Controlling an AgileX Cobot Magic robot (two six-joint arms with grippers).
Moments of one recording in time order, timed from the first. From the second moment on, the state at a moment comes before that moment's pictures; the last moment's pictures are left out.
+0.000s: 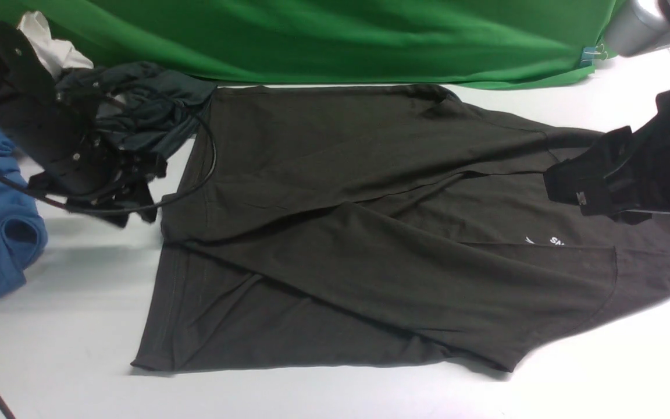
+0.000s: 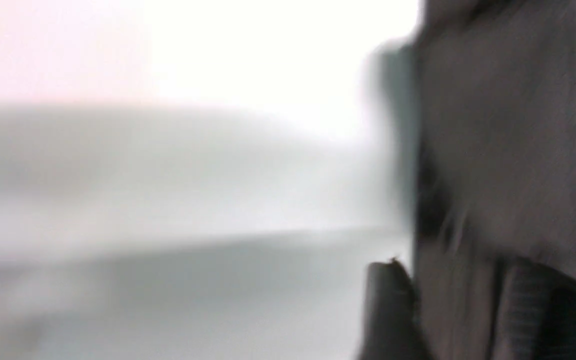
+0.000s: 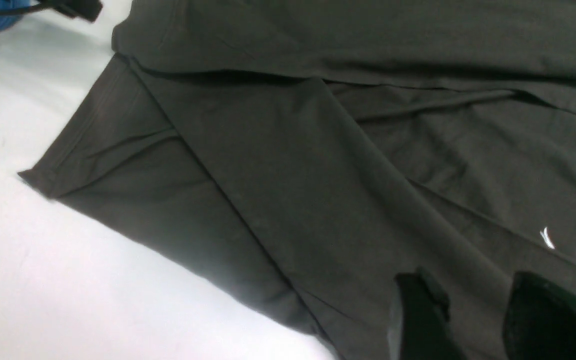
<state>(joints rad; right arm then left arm) 0.47 1.12 -1.05 0.12 0.82 -0.01 0.11 1.91 -1.40 -0.24 1.02 0.16</state>
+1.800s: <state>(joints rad) 0.57 1.61 -0.76 -0.10 0.54 -0.35 0.11 1.58 -0.68 -0.65 0.65 0.44</state>
